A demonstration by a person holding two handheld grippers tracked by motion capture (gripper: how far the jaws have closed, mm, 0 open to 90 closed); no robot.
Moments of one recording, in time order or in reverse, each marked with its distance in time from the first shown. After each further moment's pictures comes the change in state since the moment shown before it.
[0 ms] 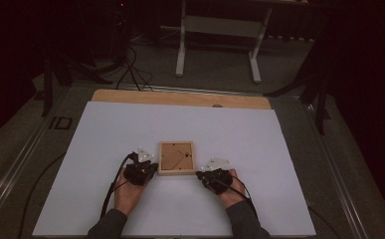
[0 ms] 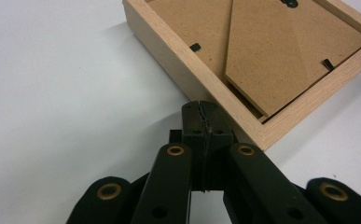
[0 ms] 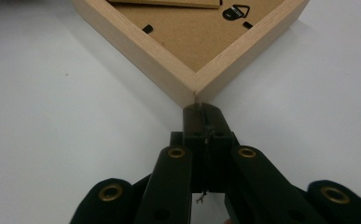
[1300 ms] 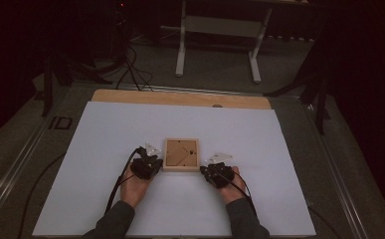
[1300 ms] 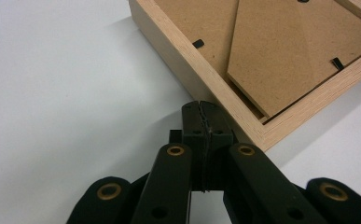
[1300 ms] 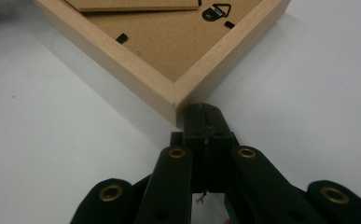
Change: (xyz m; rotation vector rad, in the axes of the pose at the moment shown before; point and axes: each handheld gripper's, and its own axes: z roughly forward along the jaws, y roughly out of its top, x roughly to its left) left arm -0.003 0.018 0.015 0.034 0.014 0.018; right arm -0.015 0.001 0.008 0.001 -0.061 0.114
